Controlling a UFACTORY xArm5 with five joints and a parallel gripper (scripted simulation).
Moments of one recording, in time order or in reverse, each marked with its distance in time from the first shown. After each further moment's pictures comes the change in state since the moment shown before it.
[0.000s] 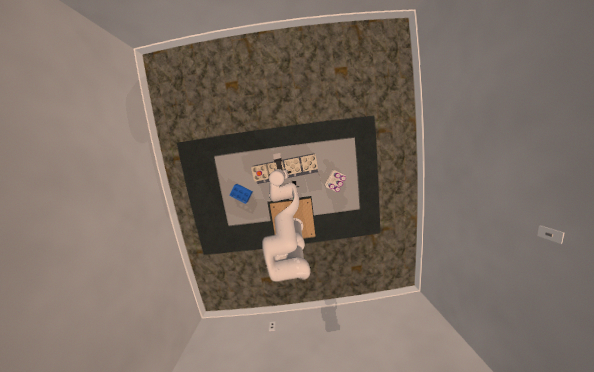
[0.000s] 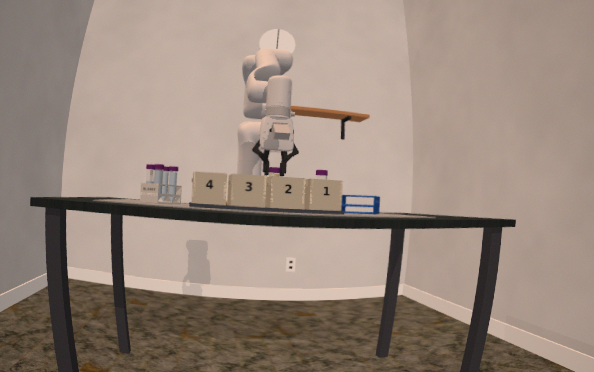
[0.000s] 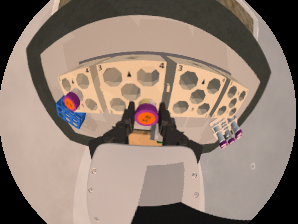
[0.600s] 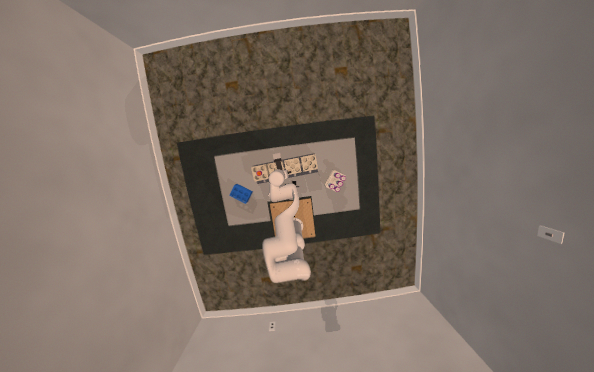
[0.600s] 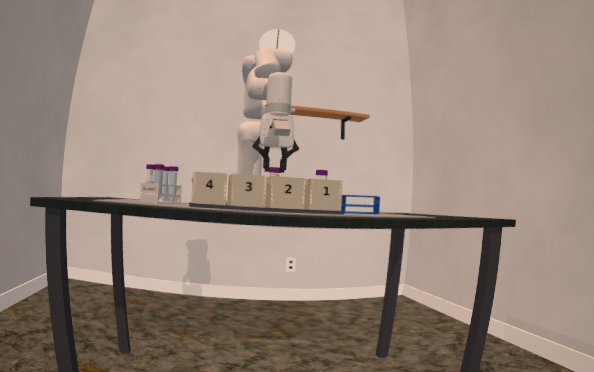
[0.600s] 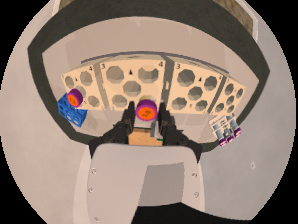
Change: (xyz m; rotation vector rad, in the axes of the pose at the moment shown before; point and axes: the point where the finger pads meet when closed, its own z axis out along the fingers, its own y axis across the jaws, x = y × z) arm 0.000 0.000 -0.011 0.000 0.001 0.000
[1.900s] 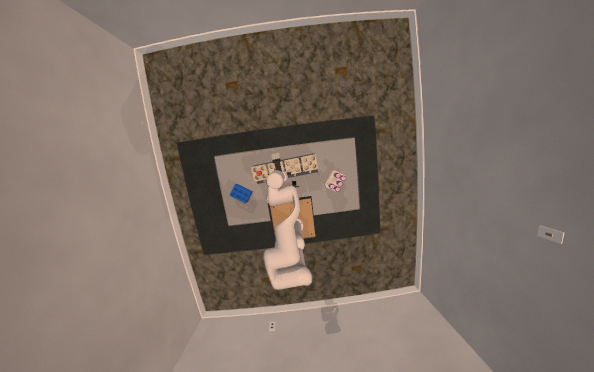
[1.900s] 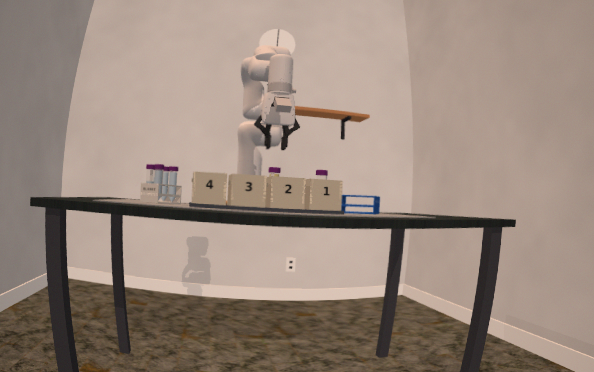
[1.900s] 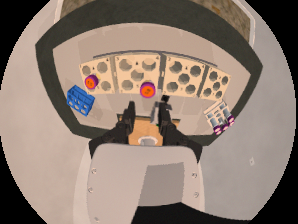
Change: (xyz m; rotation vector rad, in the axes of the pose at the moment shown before) arm 0.000 0.000 -0.067 0.000 -0.001 0.000
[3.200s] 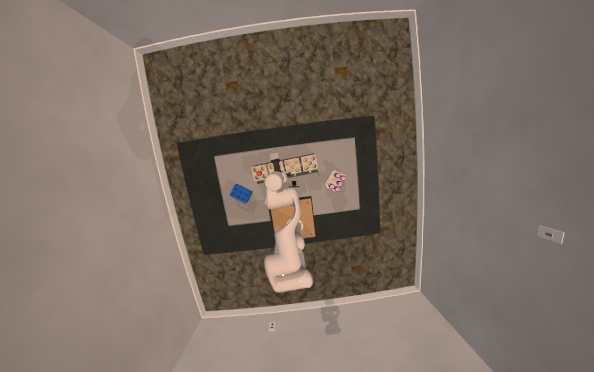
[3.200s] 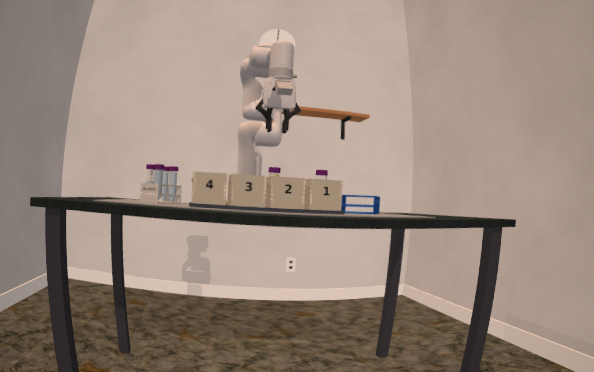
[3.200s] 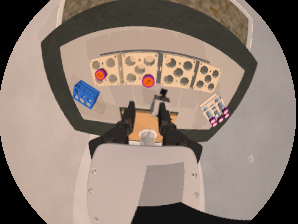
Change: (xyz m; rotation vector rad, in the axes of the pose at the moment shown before) arm 0.000 0.000 -0.051 0.000 0.000 0.000
